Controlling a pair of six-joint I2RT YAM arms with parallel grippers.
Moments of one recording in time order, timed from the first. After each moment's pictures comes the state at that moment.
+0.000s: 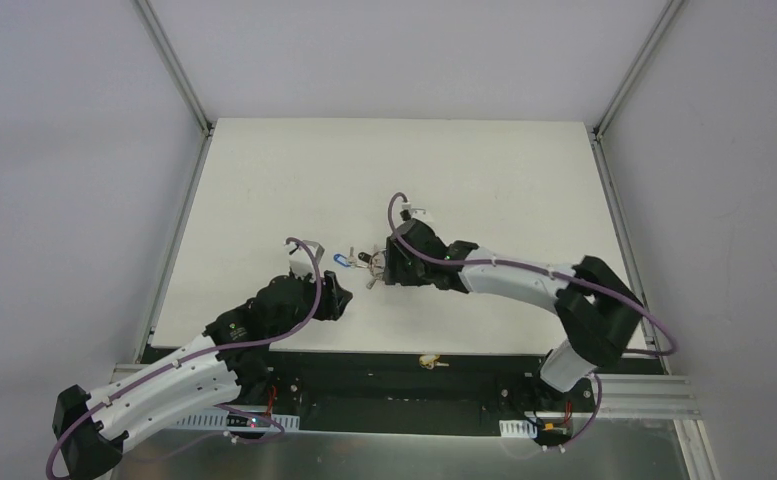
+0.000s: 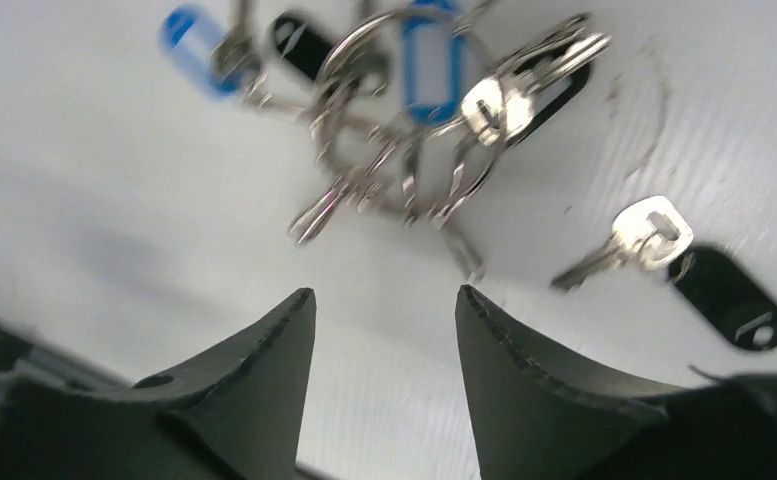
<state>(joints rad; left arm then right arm) -0.88 0.55 0.34 -0.24 -0.27 -0.53 0.91 1.68 1.02 -0.26 0.17 0.80</state>
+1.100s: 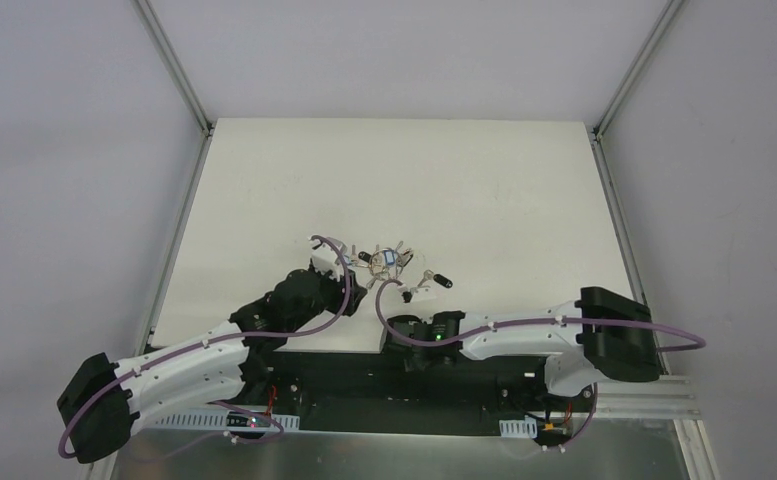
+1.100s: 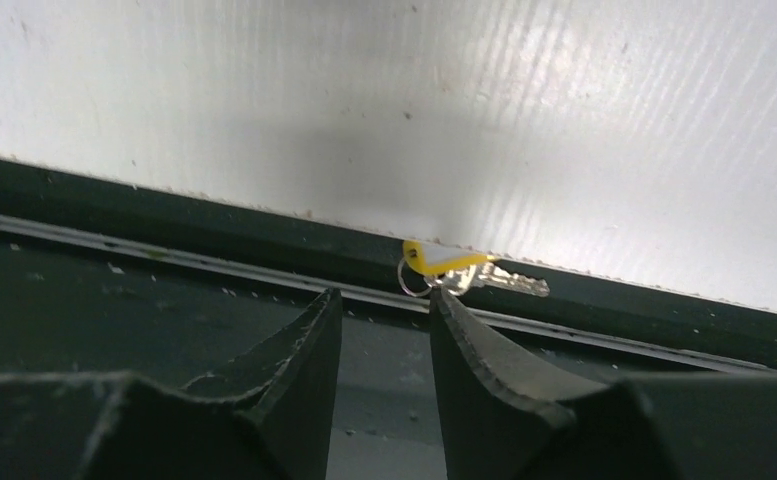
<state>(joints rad) -0.88 0.79 0.32 0.07 -0.23 -0.38 1.44 1.47 0.84 -0.71 0.36 1.18</state>
